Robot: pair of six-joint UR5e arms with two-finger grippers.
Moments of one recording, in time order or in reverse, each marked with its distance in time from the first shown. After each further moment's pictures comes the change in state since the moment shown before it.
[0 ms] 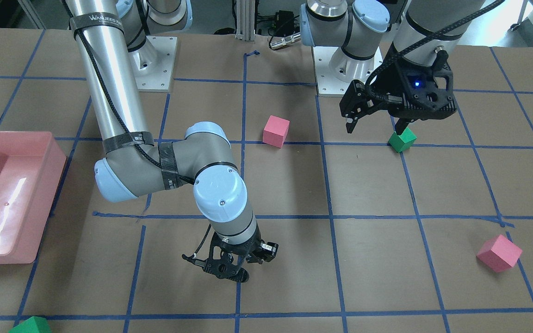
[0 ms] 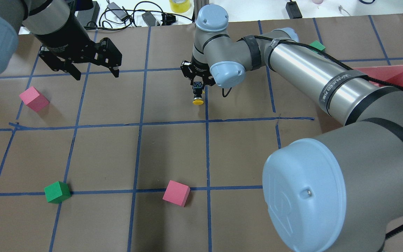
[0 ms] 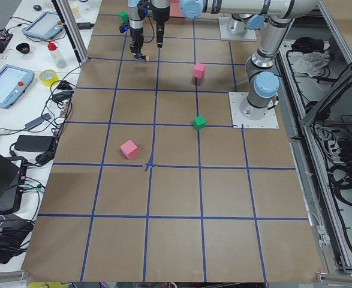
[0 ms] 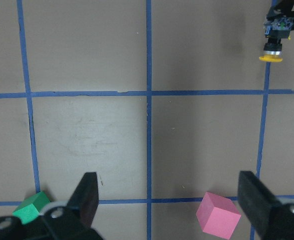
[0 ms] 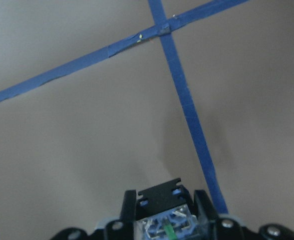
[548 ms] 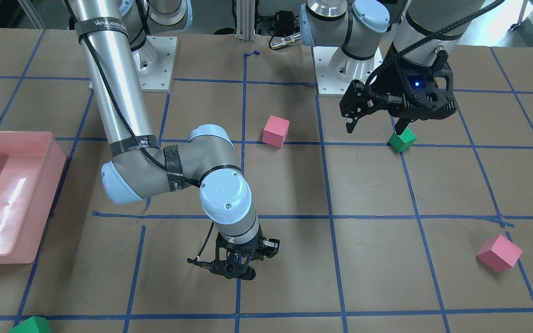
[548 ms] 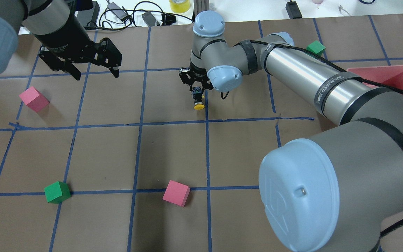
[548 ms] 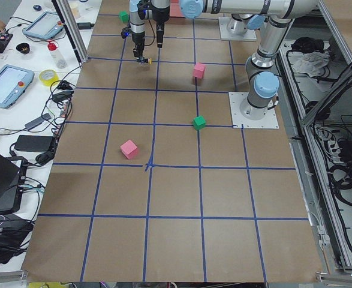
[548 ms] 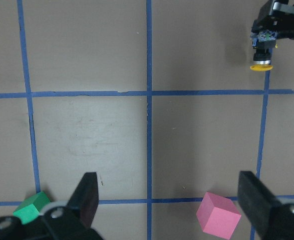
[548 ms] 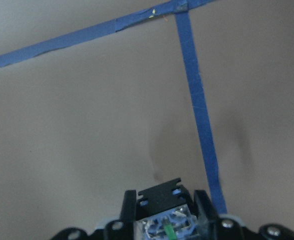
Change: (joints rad) left arm 0.000 0.000 0.000 0.000 0.000 0.001; right arm 0.006 0.012 0.010 0.008 -0.009 -0.075
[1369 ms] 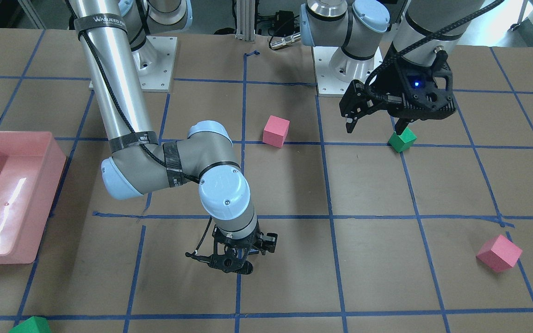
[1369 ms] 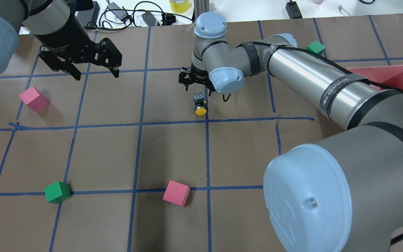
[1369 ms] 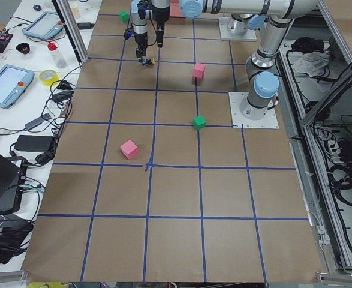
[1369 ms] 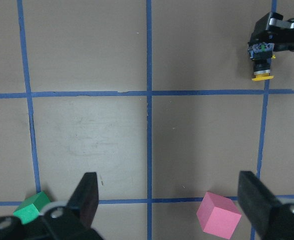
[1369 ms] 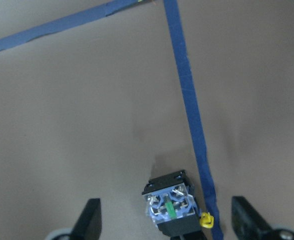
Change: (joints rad) left arm -0.001 0.000 0.000 -0.001 0.001 0.001; right arm -0.001 -0.042 0.036 0.006 0.001 0.003
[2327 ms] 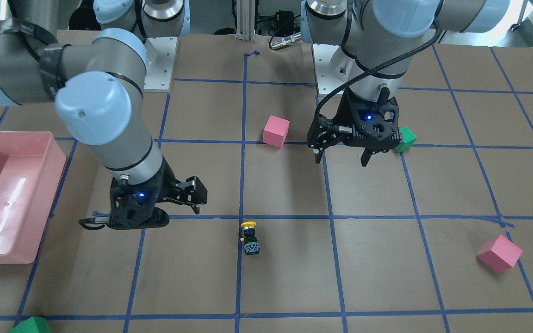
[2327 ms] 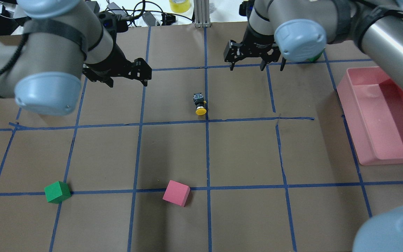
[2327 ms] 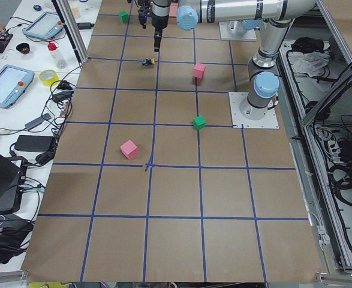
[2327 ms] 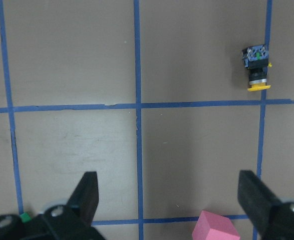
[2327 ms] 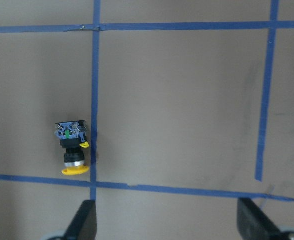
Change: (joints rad) left arm -0.107 -0.035 -0.256 0.471 0.005 -0.064; right arm -0.235 -0.361 0.107 0.304 -0.009 -0.486
